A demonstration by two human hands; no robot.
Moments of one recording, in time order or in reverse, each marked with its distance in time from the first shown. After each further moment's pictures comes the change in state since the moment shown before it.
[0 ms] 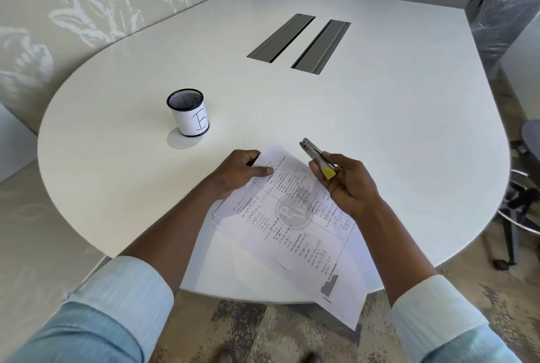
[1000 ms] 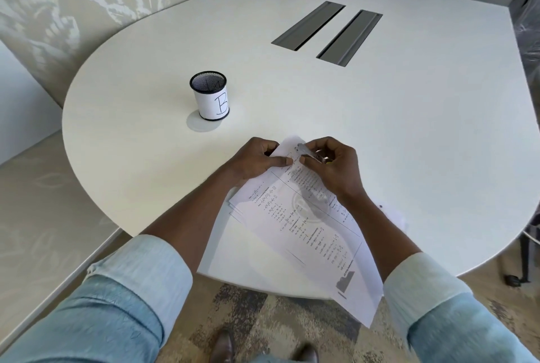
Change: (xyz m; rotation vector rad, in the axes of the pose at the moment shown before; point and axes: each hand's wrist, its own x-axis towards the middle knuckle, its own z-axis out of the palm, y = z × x) left_hand -0.004 0.004 0.003 0.066 0.111 -0.009; right_hand 0.038 0.040 0.013 -1.046 -0.159 -0.549
